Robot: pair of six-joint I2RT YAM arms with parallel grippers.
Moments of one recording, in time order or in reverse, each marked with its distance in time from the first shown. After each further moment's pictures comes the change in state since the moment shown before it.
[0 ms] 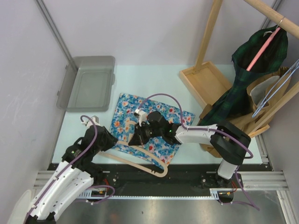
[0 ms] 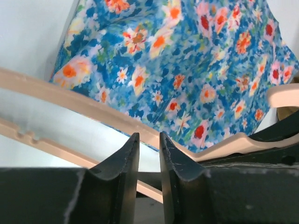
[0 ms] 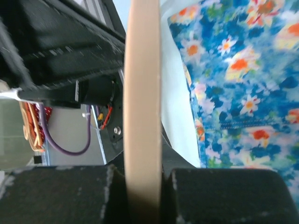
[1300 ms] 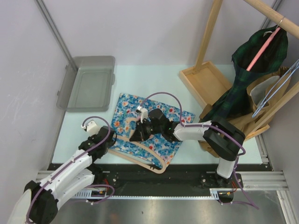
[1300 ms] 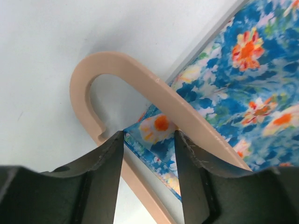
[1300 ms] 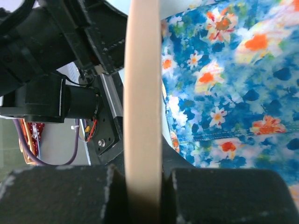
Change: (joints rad) left arm 0.024 0.251 -0.210 0.208 -0.394 -0.129; right arm -0.064 0.087 0.004 0.096 -0.019 0.011
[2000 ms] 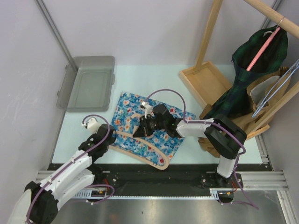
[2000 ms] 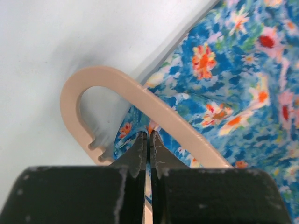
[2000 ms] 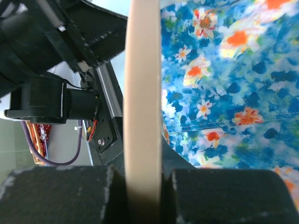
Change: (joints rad) left arm 0.008 0.008 -0.018 0.191 0.017 0.027; right arm -0.079 -0.001 0.000 -0.012 -0.075 0.010
